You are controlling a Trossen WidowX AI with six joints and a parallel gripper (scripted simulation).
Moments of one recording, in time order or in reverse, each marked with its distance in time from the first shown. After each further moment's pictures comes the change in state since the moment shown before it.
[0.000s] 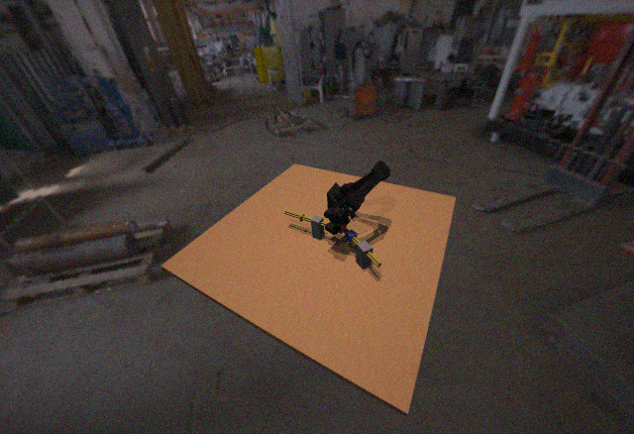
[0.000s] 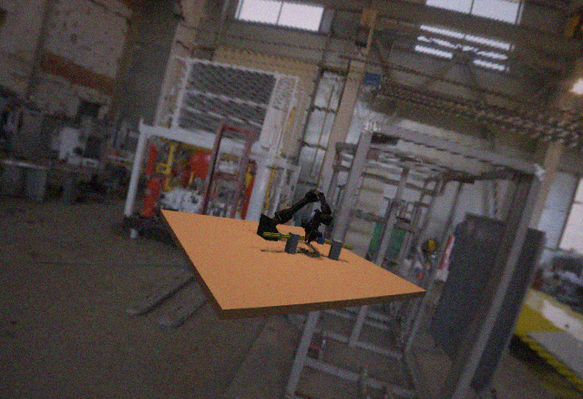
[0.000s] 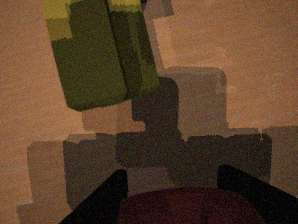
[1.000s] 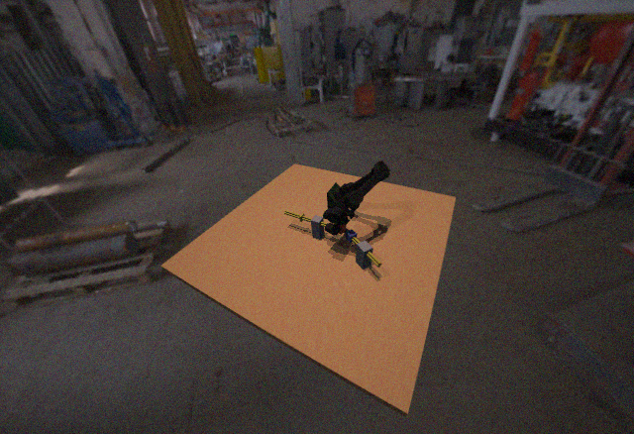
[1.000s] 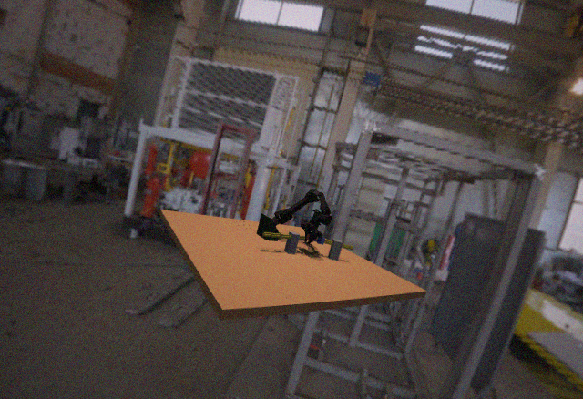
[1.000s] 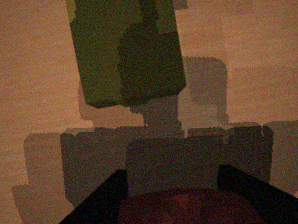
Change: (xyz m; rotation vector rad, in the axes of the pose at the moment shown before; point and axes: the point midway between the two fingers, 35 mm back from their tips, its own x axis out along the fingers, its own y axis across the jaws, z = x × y) arm 0.002 0.003 0.000 -0.059 0.040 0.013
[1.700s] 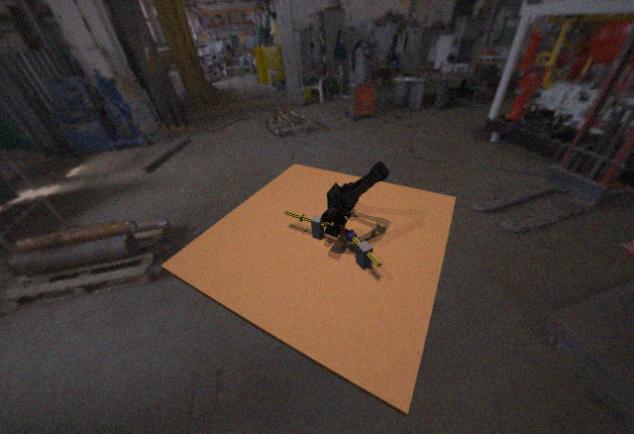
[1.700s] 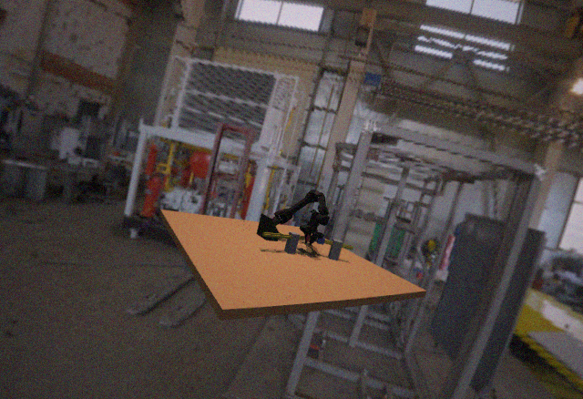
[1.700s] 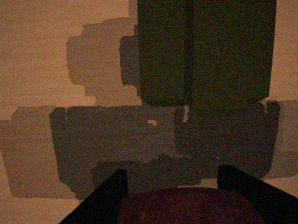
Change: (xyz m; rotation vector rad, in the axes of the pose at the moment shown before) arm 0.006 0.007 -0.002 -0.146 0.136 0.012
